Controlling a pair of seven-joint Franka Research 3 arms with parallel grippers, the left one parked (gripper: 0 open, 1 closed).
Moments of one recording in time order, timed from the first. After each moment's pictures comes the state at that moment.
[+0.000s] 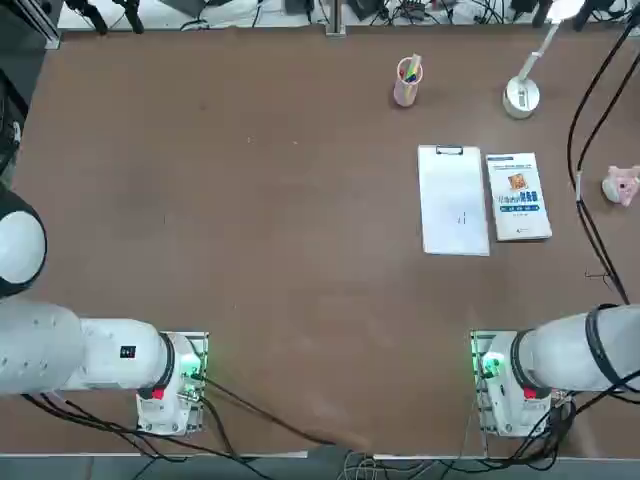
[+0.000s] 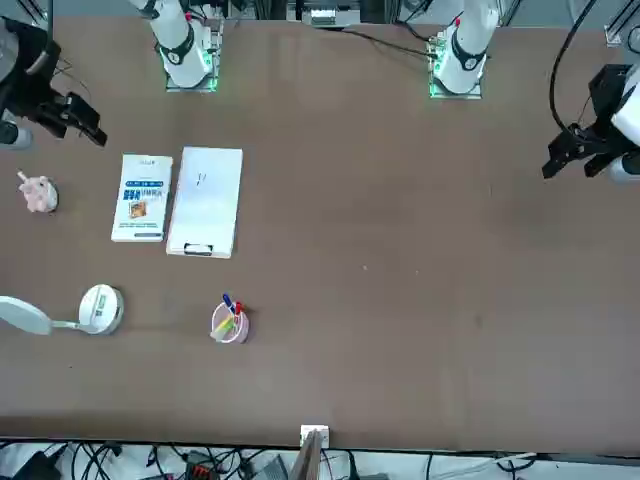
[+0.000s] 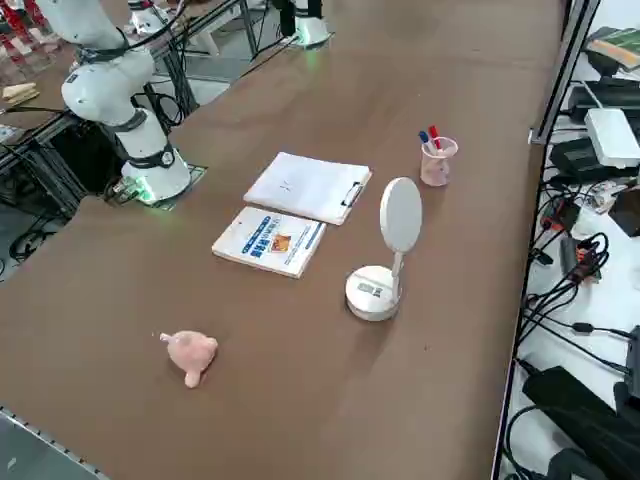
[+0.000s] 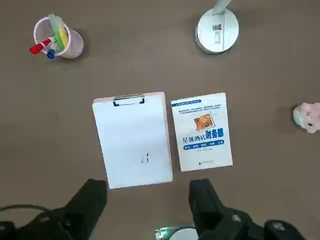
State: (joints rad) arm 0.08 -0.03 0.01 -1.54 -0.02 1.44 0.25
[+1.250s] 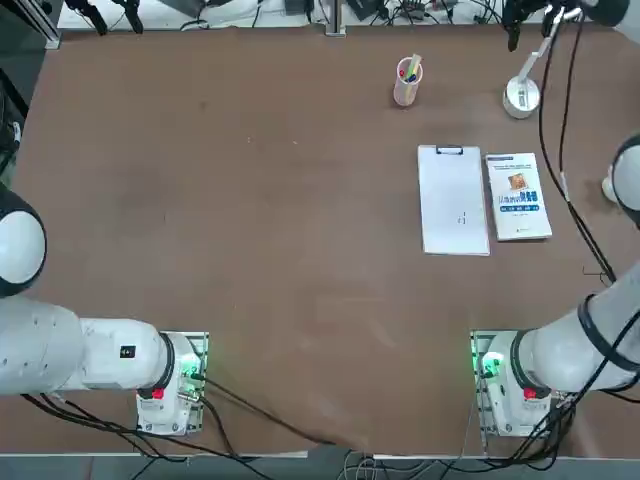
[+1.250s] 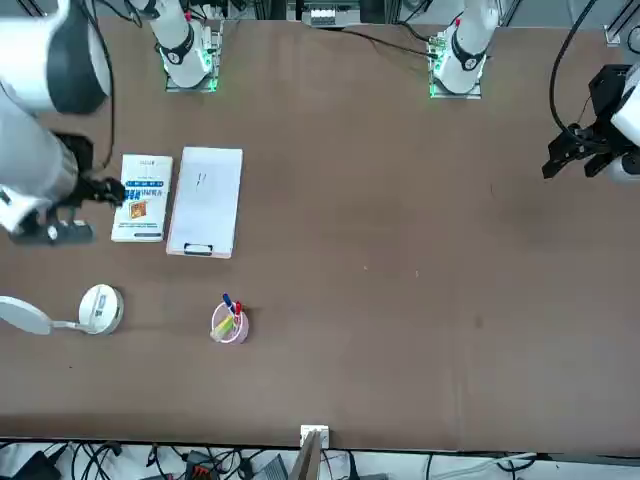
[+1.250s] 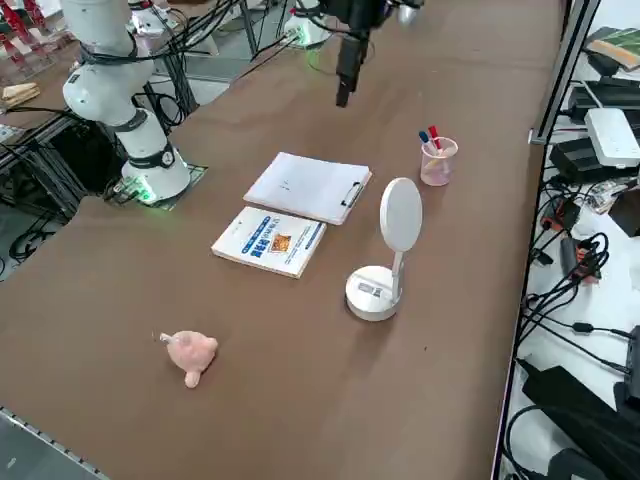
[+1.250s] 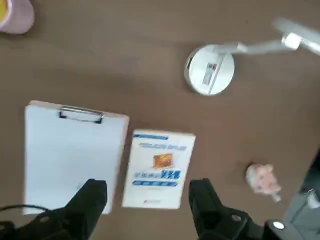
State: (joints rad) arm 0.13 0.35 0.03 -1.37 -0.28 1.55 -0.03
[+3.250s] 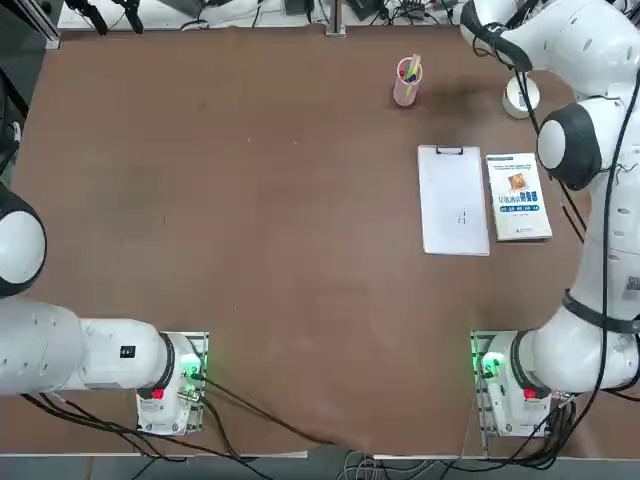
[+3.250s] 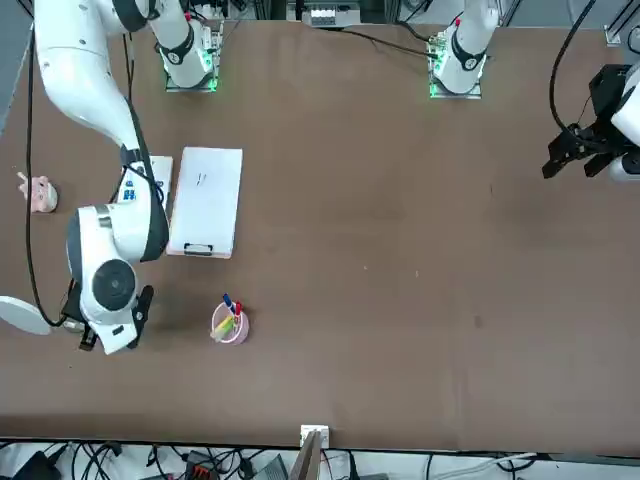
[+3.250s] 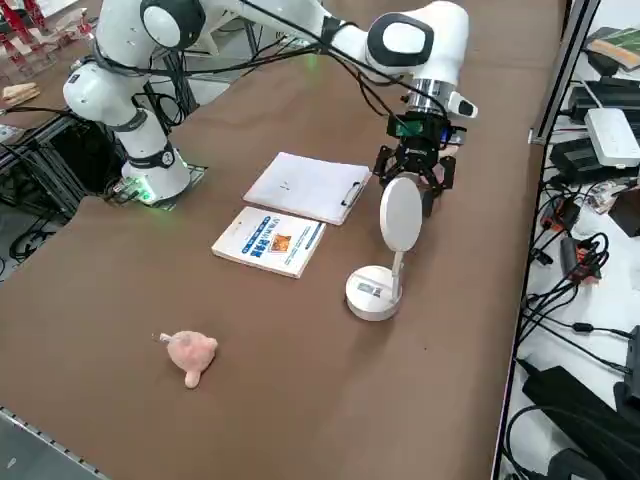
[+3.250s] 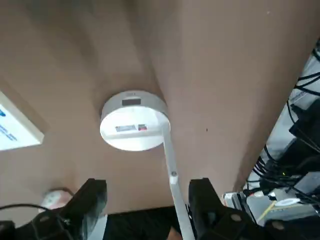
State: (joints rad) arm 0.14 0.81 0.01 -1.16 -0.77 1.77 -1.00
